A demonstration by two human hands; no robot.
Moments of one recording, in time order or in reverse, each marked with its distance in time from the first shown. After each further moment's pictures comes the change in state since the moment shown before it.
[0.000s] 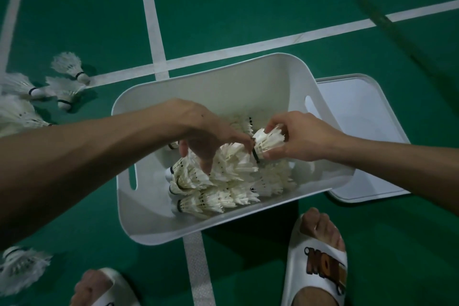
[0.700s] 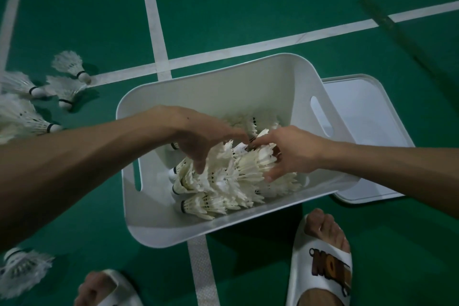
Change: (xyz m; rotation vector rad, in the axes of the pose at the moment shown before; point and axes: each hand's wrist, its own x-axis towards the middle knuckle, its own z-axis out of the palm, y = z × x) left_hand 0.004 -0.023 0.014 0.103 0.165 0.125; right_hand 0.010 -0.011 0.017 -0.185 -0.214 -0.234
